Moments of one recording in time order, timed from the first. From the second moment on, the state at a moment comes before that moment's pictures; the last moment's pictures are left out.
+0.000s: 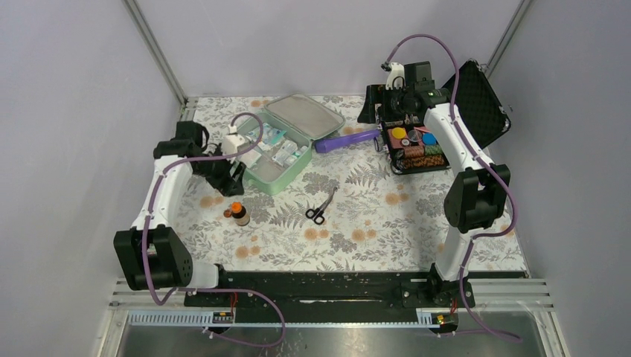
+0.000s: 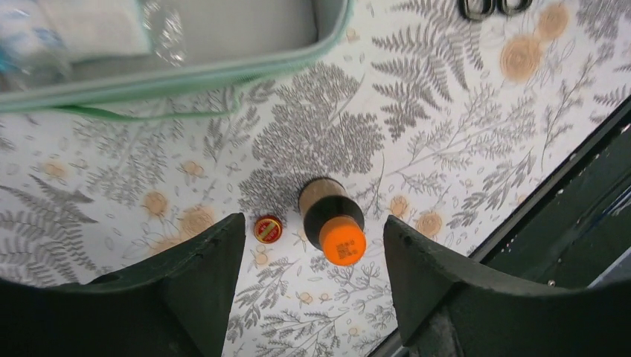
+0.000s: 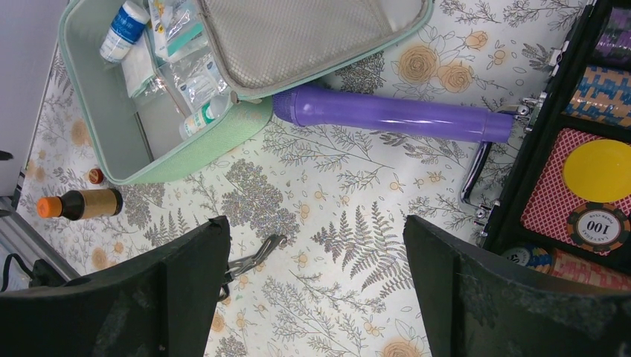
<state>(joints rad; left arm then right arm) 0.09 1.38 1.24 -1.04 0.59 0.75 0.20 1.88 1.80 -0.67 -0.47 0.10</state>
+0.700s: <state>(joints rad) 0.11 1.32 1.00 -1.05 0.52 1.00 0.21 1.88 1.80 -0.67 -0.47 0.10</state>
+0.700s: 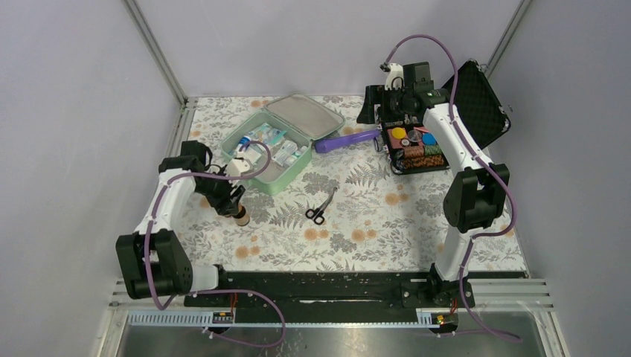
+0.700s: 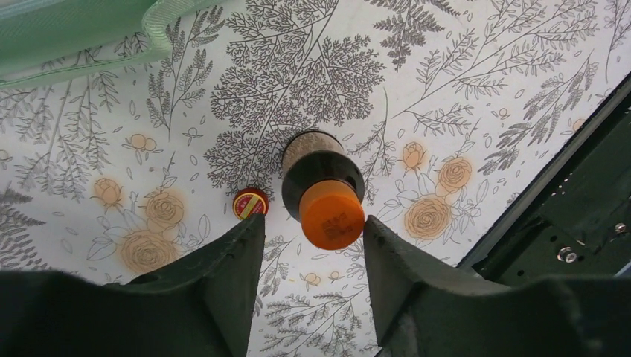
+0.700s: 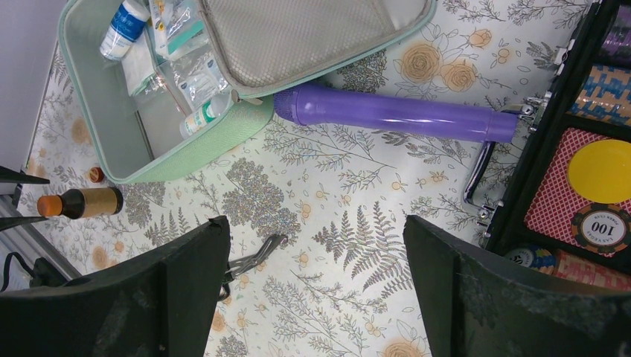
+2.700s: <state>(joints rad) -0.15 2.24 2.13 -1.38 0.43 0.64 0.21 1.88 1.73 -0.67 -0.47 0.07</state>
